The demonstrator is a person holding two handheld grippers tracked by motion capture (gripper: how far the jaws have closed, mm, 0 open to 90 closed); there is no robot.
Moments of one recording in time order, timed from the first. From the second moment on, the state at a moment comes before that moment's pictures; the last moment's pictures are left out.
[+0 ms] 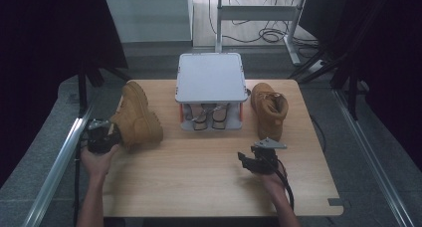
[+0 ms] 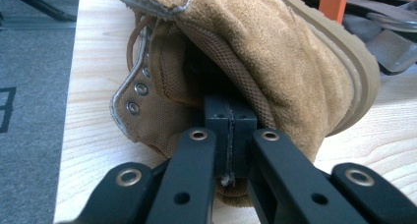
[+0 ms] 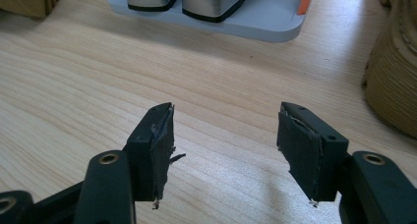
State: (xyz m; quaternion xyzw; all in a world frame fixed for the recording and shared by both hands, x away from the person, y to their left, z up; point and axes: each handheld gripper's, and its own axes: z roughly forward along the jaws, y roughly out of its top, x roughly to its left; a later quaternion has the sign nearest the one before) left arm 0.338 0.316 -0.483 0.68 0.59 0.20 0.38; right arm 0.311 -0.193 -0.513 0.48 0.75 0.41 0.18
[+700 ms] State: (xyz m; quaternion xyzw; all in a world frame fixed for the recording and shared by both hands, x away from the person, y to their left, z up) left arm 0.363 0.286 -0.464 0.70 0.57 0.19 0.38; right arm 0.311 -0.196 -0.513 0.49 0.75 0.41 0.18
